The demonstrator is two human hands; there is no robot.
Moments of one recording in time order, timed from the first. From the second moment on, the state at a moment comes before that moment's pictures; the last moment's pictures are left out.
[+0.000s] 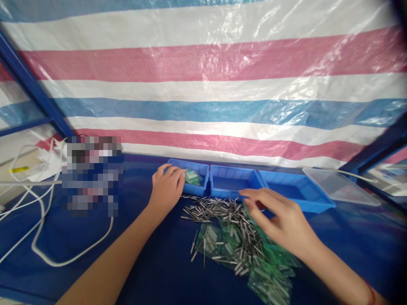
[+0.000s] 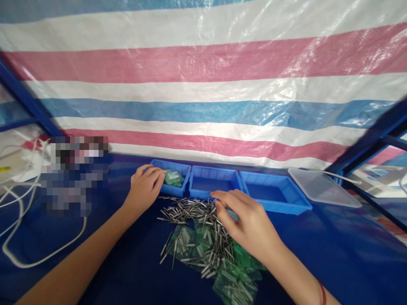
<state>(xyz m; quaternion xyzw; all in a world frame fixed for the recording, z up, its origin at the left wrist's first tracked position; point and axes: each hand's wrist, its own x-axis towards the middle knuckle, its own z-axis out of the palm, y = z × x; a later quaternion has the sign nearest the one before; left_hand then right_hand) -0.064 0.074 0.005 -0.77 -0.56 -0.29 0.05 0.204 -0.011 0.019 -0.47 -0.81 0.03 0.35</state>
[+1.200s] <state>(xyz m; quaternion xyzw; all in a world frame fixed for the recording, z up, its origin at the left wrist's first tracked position) -0.014 0.008 0.009 -0.77 -0.42 -0.29 -0.39 0.191 -0.033 0.024 -0.52 -0.62 0.36 0.47</state>
